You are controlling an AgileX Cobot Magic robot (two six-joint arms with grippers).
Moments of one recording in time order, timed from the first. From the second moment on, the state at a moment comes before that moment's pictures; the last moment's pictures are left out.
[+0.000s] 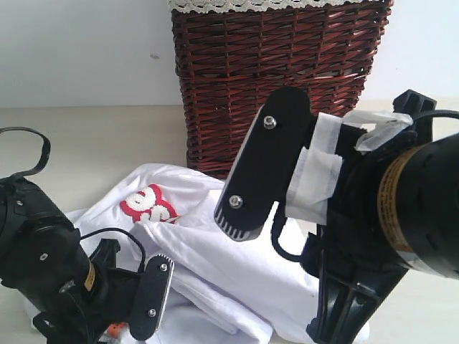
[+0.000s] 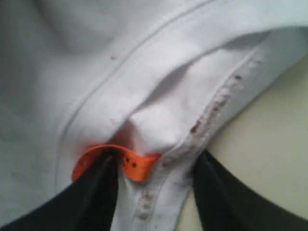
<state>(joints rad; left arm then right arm) -0.76 1.74 -0.68 0.05 0.54 0.91 1.28 1.25 -0.94 -0.69 1.16 0.39</state>
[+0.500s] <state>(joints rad) -0.76 1.64 -0.70 0.31 0.64 0.81 1.28 1.25 -0.94 -0.70 1.17 0.39</state>
